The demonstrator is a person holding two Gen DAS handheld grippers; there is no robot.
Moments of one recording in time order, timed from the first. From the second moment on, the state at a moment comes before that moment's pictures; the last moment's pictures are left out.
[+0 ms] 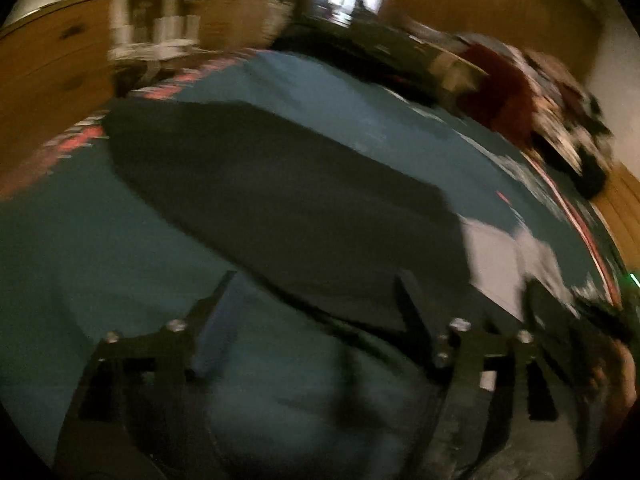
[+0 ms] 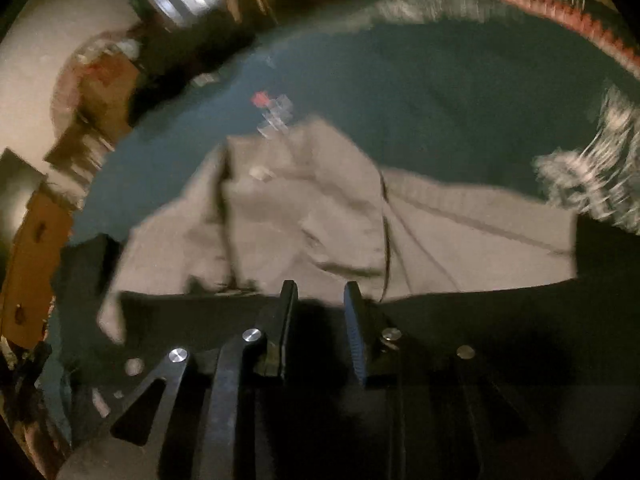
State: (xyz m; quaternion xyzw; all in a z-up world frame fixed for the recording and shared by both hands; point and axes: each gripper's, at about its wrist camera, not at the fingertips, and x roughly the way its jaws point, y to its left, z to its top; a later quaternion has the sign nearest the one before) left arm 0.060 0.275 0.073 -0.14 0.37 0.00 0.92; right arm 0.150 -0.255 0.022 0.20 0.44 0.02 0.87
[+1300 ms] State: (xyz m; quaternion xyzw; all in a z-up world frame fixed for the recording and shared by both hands) left arm 0.056 0.072 0.085 -0.05 0.32 -0.33 0.89; right arm -0.003 -0.164 0.099 0.25 0.33 0.04 0.91
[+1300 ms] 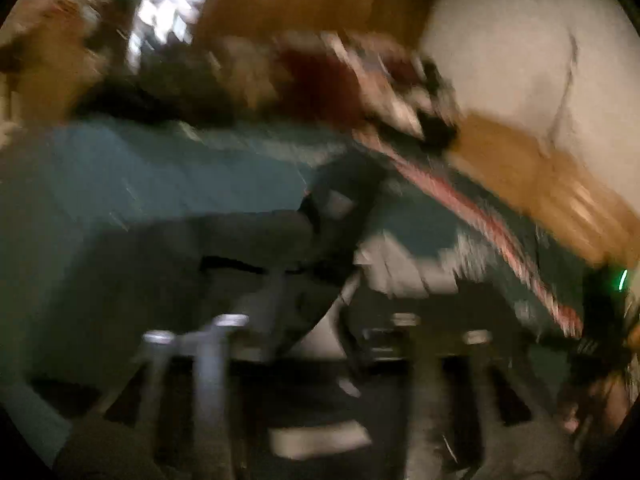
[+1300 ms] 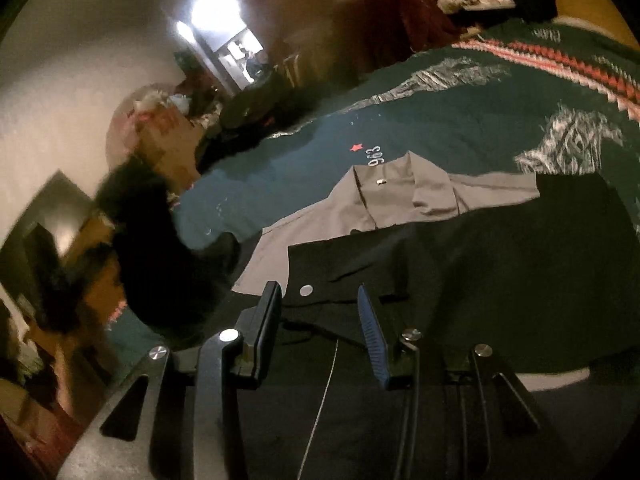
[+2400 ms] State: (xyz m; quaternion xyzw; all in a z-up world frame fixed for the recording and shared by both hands) left arm 0.057 0.277 0.031 -0.21 0.35 -0.08 0.91; right arm 0.125 -0.114 0.006 0.26 0.46 0.07 0.85
